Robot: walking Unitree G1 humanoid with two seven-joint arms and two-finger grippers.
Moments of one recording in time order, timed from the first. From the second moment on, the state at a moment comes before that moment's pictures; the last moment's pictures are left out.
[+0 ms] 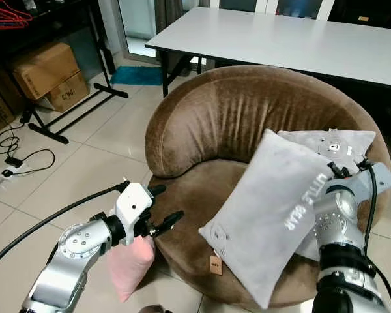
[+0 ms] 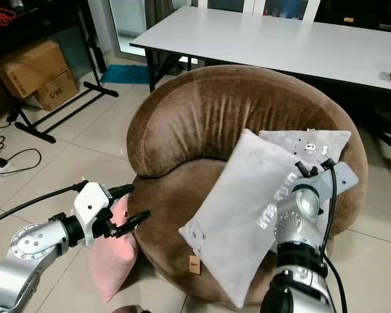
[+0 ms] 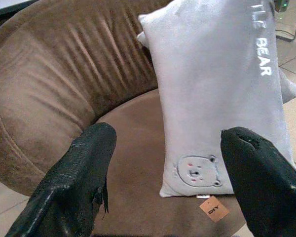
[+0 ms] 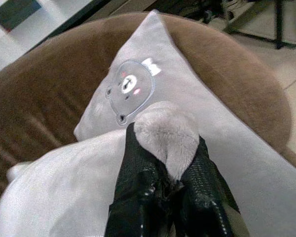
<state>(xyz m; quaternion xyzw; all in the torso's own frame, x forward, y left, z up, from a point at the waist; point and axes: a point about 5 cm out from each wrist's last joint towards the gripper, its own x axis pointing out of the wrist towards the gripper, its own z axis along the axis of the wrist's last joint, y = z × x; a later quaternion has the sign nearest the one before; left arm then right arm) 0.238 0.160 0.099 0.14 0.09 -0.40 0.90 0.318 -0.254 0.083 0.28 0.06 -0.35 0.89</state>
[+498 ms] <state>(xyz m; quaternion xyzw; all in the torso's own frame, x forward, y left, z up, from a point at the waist) 0.237 0.158 0.099 0.13 0.09 -0.41 0.90 0.321 -0.253 0.090 0.27 0.02 -0.31 0.91</state>
